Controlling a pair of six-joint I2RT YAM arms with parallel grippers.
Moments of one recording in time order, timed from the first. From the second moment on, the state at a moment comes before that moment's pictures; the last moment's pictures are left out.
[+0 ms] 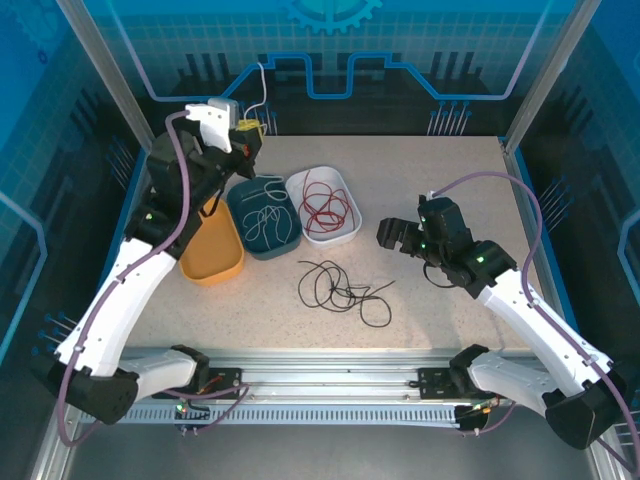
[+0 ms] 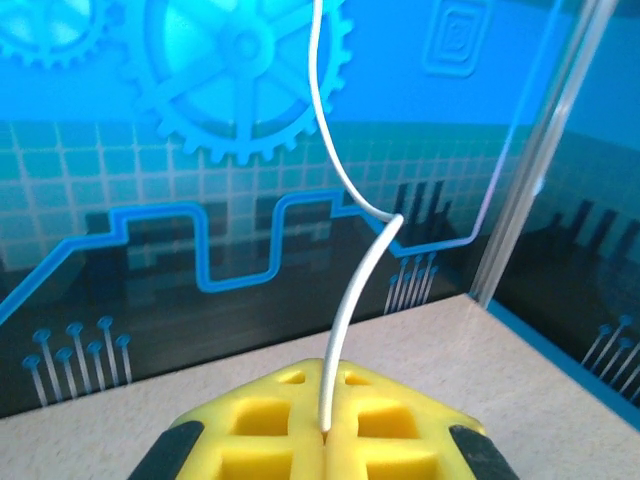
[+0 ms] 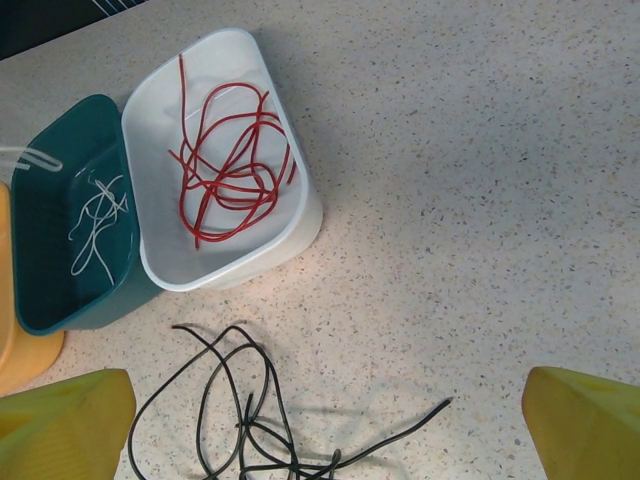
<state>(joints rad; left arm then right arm) -0.32 1.19 1.37 -0.22 0.10 -0.15 0.52 1.01 0.99 -0.72 0.15 0.63</state>
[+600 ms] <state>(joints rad) -0.28 1.26 1.31 -0.34 0.08 -0.30 0.52 1.02 0.99 -0.72 0.16 0.64</state>
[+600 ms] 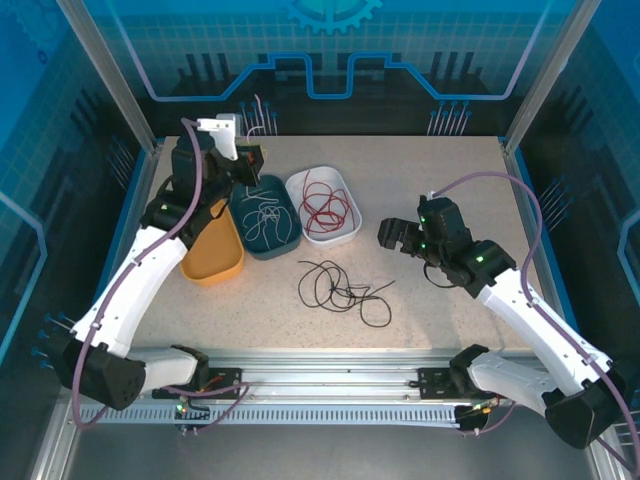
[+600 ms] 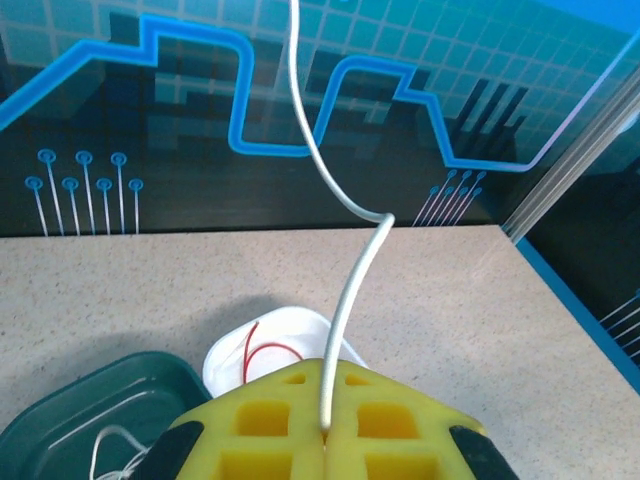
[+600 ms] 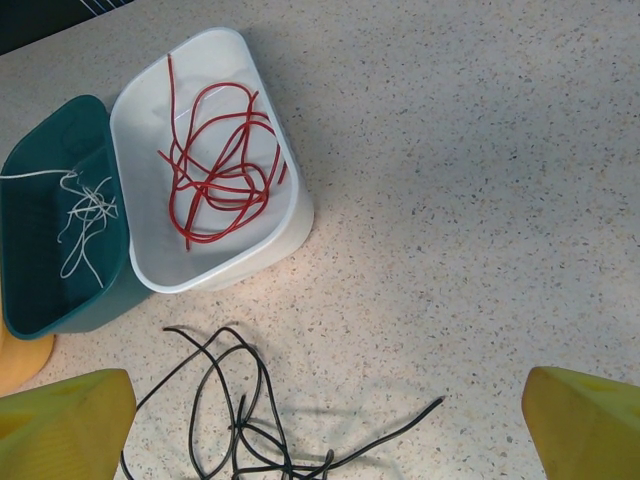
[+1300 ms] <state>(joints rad) -0.28 1.39 1.15 -0.51 0.08 -0.33 0.52 1.03 0.99 -0.72 0.15 0.65</state>
